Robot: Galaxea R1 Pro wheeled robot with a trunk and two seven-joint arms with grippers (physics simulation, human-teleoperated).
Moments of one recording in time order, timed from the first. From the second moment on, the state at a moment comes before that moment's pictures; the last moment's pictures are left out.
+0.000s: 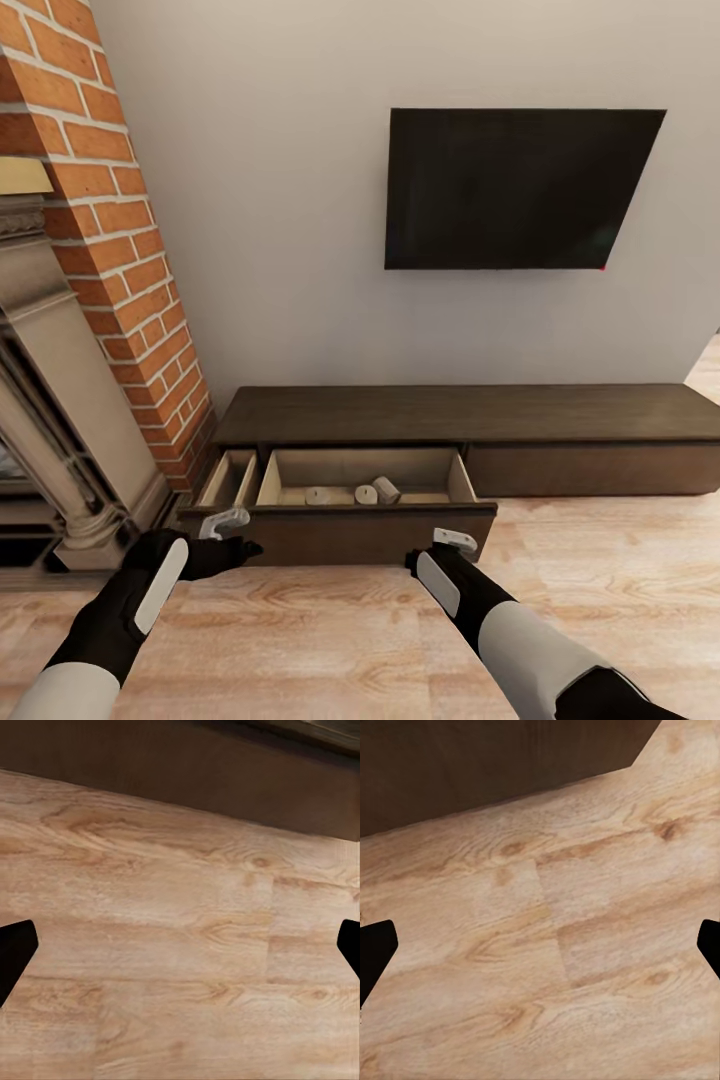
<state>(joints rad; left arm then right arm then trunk) -0.51 0.13 0.01 -1.03 0.39 0.91 -0.04 -0.75 0.14 0.38 -0.37 -0.65 0.34 -0.52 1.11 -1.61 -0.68</state>
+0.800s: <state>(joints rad) -0.51 0.13 0.00 -0.83 0.39 0.62 0.01 -0.75 0.13 0.42 -0.35 -0.64 0.14 -0.43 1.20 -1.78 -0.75</state>
